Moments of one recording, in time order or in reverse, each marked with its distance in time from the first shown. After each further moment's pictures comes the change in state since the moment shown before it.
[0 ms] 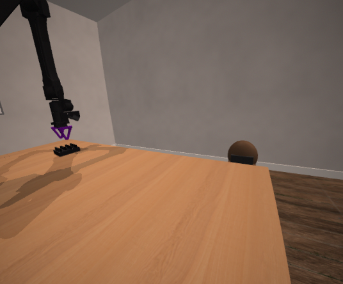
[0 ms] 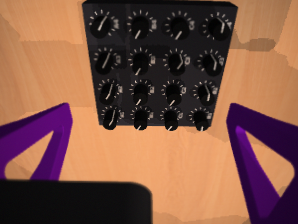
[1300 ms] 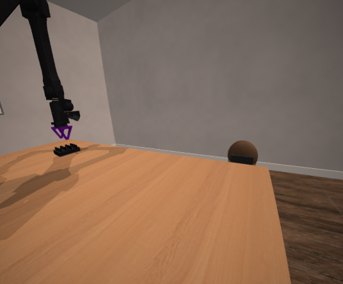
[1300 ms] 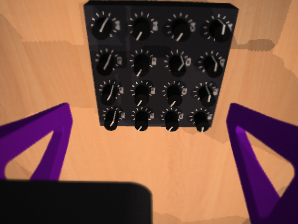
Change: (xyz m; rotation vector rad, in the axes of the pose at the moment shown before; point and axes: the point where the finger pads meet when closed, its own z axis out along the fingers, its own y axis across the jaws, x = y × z) arm -0.001 0.001 0.000 0.000 0.002 -0.002
